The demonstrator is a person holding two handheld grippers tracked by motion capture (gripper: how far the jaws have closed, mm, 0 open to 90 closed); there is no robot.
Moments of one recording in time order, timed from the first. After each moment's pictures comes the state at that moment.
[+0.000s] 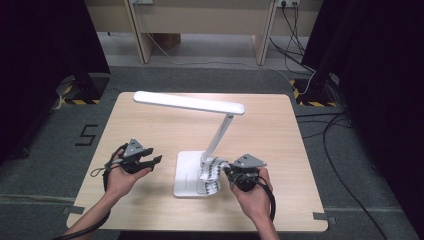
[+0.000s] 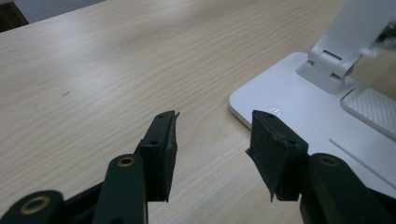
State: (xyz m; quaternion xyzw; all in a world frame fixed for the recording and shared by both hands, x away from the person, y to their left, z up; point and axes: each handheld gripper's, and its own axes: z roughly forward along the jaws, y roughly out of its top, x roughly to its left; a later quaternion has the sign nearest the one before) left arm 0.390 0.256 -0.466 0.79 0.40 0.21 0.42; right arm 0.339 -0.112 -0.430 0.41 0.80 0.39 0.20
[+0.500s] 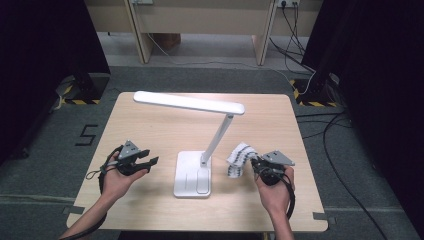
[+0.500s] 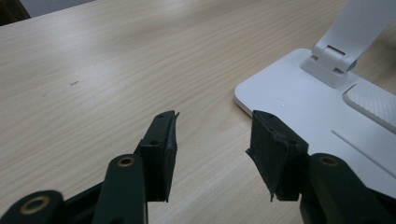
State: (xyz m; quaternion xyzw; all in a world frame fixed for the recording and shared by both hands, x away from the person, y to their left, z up) left arm 0.385 0.266 -0.467 0.78 0.41 0.21 0.43; right arm 0.355 -0.176 -0.441 0.50 0.73 0.39 0.27
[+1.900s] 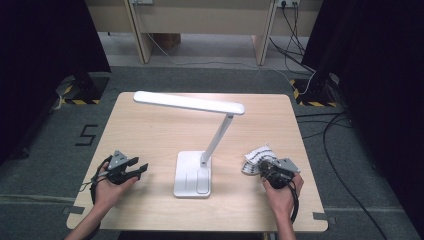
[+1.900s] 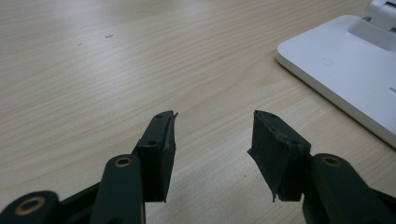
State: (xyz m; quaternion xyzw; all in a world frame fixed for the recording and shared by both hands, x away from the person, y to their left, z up) left arm 0.372 0.300 -0.505 0.76 0.44 0.23 0.42; right arm 0.368 -0.212 -0.500 0.56 0.69 0.34 0.31
